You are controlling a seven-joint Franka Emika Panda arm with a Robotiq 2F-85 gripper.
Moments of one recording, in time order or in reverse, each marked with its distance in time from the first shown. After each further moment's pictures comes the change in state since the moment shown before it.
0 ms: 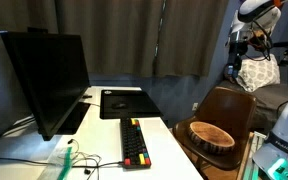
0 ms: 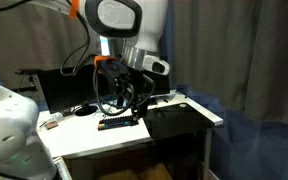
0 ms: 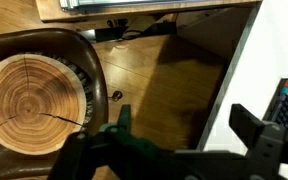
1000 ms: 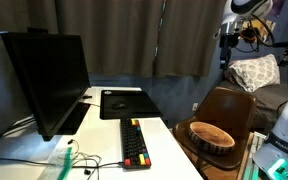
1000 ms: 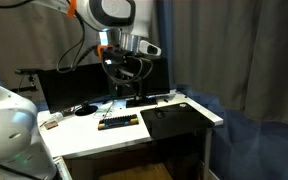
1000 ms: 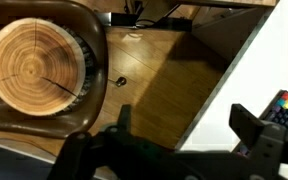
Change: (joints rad) arm 0.076 0.000 0.148 0.054 0.004 0.007 -0.001
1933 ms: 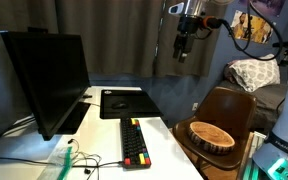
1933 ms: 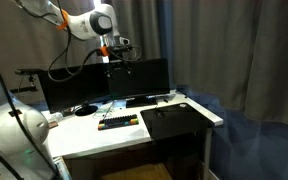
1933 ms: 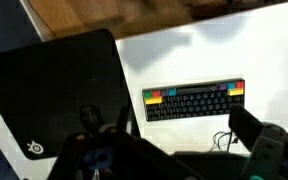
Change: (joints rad) arm 0.361 0.204 0.291 0.161 0.031 0.340 -0.189
